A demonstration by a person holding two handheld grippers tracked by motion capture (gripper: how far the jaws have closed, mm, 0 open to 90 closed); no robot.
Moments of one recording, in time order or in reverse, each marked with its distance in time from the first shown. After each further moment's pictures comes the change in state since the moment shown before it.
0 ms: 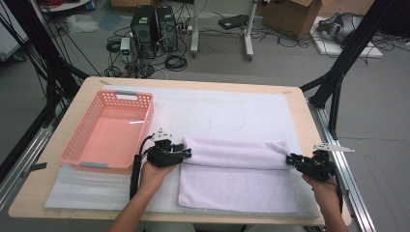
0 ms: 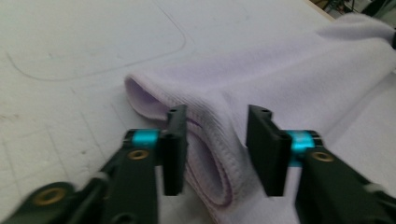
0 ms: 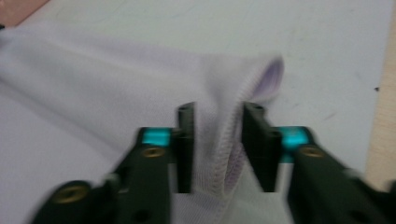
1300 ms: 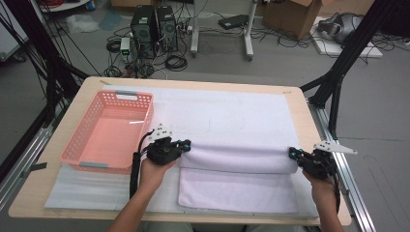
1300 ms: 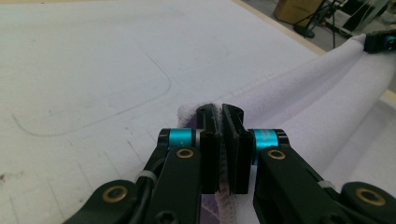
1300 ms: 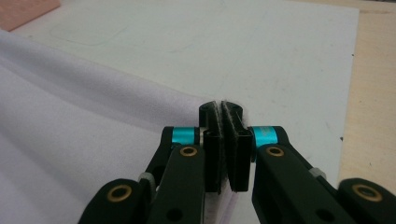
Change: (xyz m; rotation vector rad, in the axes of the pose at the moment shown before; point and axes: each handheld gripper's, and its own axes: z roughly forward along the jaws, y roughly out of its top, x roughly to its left) left arm -0.016 -0.001 -0.016 -0.071 -0.066 0.052; right arm 0.021 0.002 -0.012 -0.119 -0.082 -0.143
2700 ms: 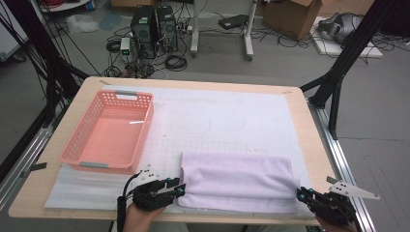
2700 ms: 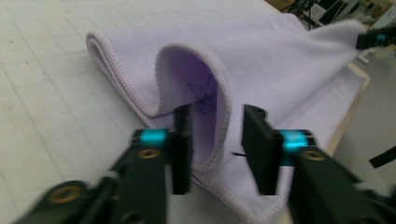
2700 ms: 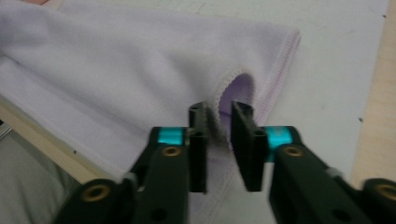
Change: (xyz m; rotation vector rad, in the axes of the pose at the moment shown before) left arm -0.047 -0.068 -0.062 0.029 -0.060 -0.075; right arm 0.031 -0.066 -0.076 0.095 0.072 0.071
